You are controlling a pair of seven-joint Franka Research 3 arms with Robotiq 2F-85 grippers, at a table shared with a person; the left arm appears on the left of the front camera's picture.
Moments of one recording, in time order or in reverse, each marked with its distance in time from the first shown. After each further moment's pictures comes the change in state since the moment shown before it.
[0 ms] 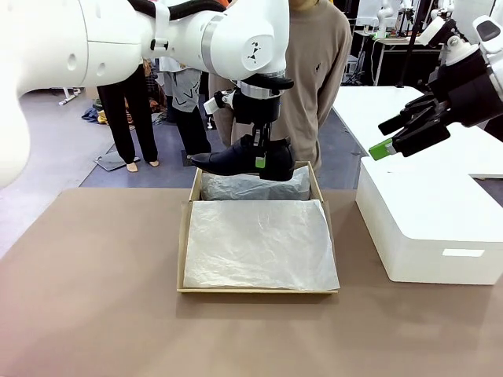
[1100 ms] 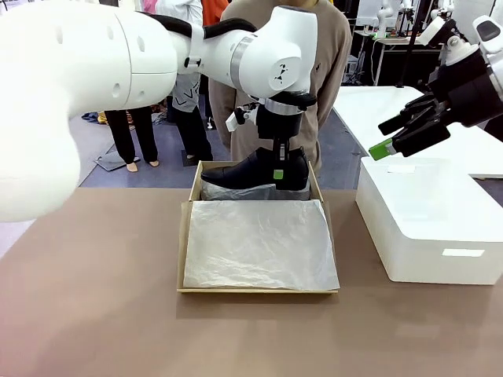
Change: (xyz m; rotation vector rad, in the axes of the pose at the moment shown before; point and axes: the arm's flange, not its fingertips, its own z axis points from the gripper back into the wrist) left arm -0.047 -0.007 -0.030 -0.004 -0.033 0.195; right arm 0.000 0.000 0.000 0.000 0.000 0.000
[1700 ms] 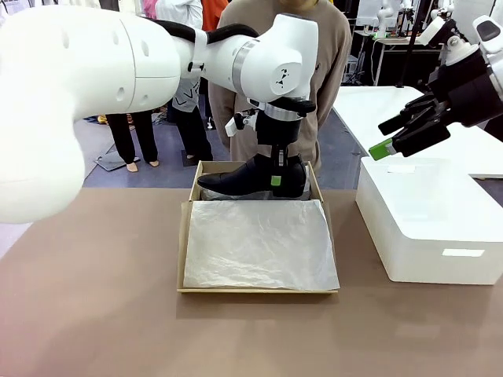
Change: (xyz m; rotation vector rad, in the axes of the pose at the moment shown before) left arm 0.000 0.003 -0.014 0.042 -0.028 0.014; right arm 0.000 0.000 0.000 0.000 0.000 0.000
